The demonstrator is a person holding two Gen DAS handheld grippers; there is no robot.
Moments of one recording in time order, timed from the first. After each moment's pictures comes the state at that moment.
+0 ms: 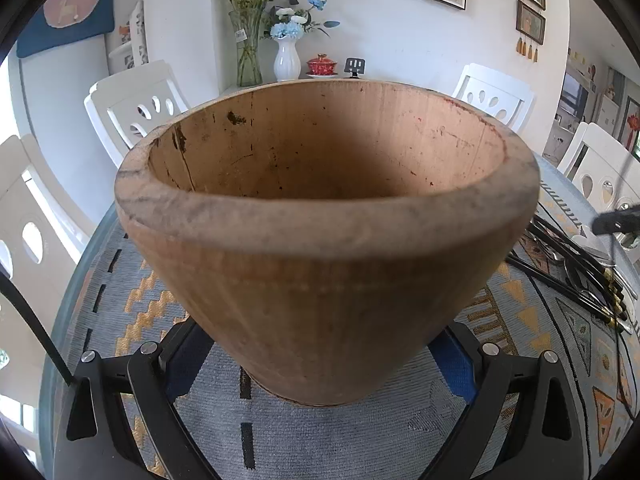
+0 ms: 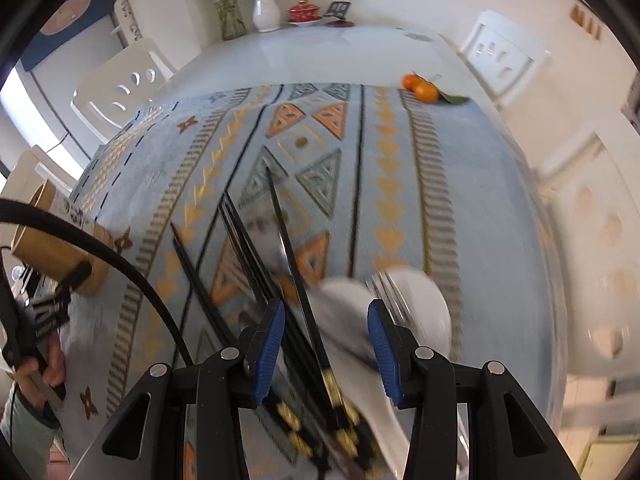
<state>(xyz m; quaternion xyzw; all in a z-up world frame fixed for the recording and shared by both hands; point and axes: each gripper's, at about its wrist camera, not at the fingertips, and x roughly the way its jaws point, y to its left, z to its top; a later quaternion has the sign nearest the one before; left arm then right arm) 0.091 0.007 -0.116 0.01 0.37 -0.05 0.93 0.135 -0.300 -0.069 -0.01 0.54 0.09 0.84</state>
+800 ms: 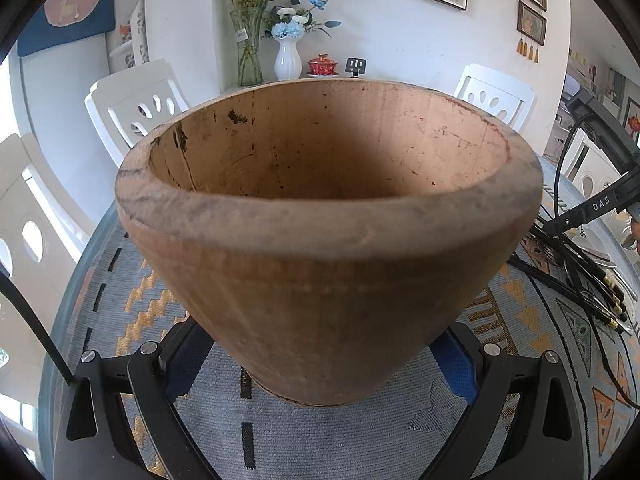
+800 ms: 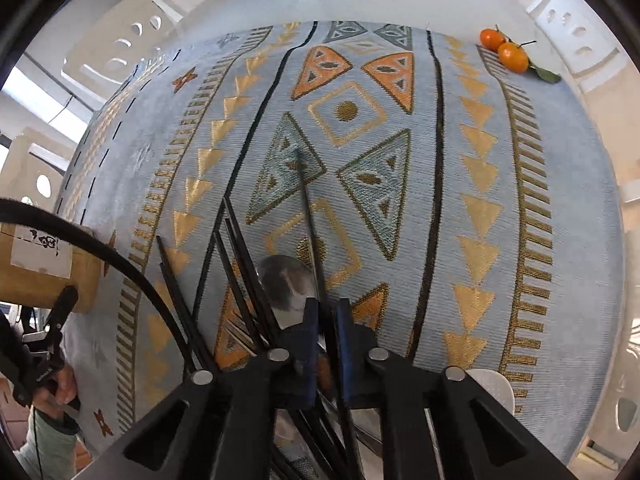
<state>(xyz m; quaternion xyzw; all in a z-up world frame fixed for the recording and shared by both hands) 0.091 0.008 -0.116 0.01 0.37 -0.05 0.93 0.207 -0.270 -0.114 0.00 0.64 0.15 0.75</state>
